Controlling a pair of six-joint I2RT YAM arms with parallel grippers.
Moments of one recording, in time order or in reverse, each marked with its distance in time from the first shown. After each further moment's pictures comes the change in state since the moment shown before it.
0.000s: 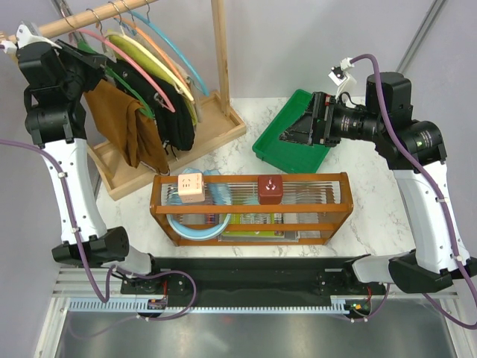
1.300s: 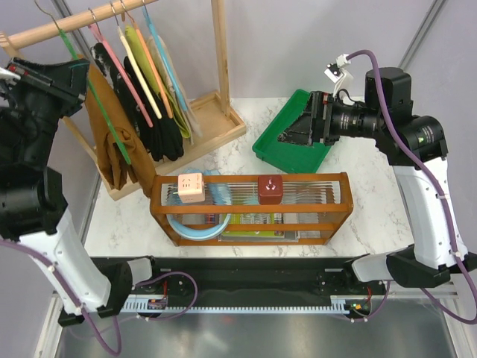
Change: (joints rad) left arm 0.000 -0.240 0.231 -0.180 0.132 0.040; right arm 0.018 0.037 0.079 -0.049 -0.032 -0.051
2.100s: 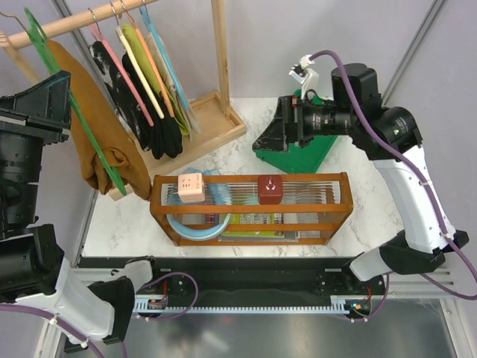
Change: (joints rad) left arm -0.003 -0.137 0.075 0.036 0.022 0.000; right arm 0.164 0.109 0.114 -0.005 0.042 -0.025
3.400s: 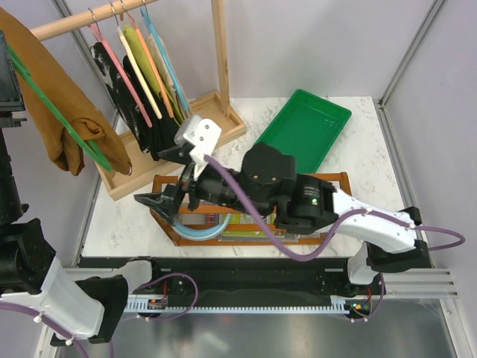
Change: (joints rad) left arm -0.125 0.036 0.042 0.313 -0.235 -0.090; right arm 0.928 0.157 0.031 0.719 0.809 -0.409
